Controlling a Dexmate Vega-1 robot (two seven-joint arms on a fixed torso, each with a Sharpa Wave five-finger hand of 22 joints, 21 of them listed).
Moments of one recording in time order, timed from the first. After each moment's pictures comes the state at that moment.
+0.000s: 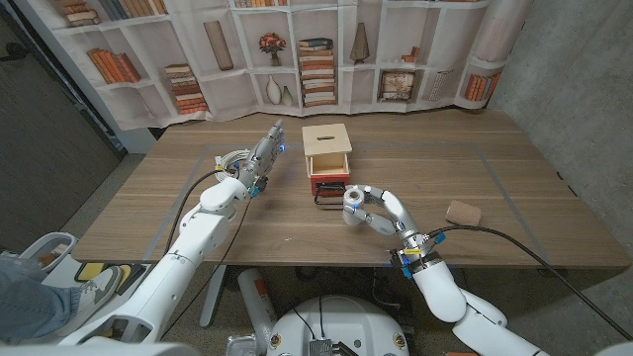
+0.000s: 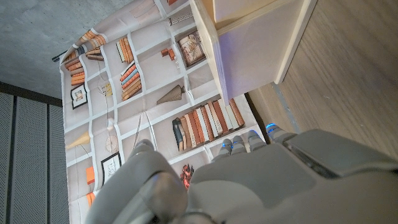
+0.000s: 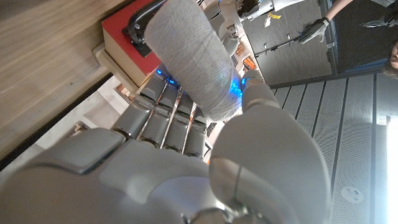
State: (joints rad) left arm 0.94 0.38 0.19 -1.50 -0.36 -0.04 -0.15; left_hand 0.26 -0.07 0.12 0.08 0.36 -0.17 0.09 0.20 0.18 -0.17 0.05 0.20 0.18 -0.17 0.06 0.19 0.18 -0.17 0.05 0.20 0.18; right arm -1.31 -0.58 -0.47 -1.71 -0.29 0.56 -0.48; right_hand 0.81 -0.04 0.35 -0.14 0.26 0.71 -0.05 0.28 0.19 0.80 -0.06 0.33 0.17 0.75 -0.08 0.24 0.18 0.76 -0.08 0.29 0.18
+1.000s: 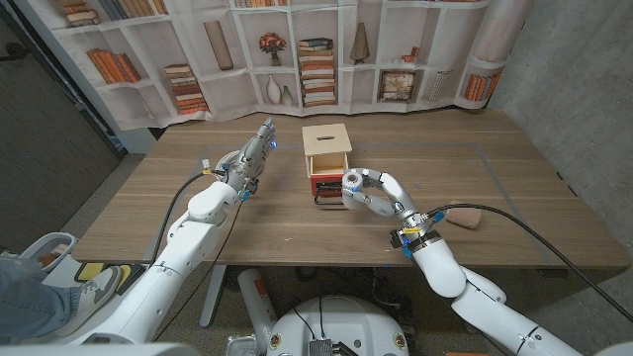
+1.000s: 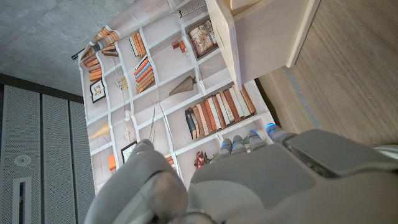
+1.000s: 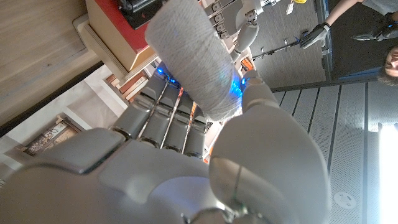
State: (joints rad) left arm 1.02 0.42 0.15 -1.58 -0.38 -0.12 -0.14; left_hand 0.27 -0.06 0.11 0.08 0.37 -0.17 0.09 0.20 0.18 -0.17 0.05 0.20 0.18 -0.17 0.06 0.19 0.18 -0.17 0.05 0.20 0.18; right arm -1.23 -0.59 -0.47 -1.75 -0.26 0.50 -0.42; right_hand 0.81 -0.03 0.36 -0.15 0.24 0.72 -0.05 0.27 0.19 0.81 -0.06 0.31 0.17 0.77 -0.09 0.23 0.18 0.78 -0.08 0.30 0.19
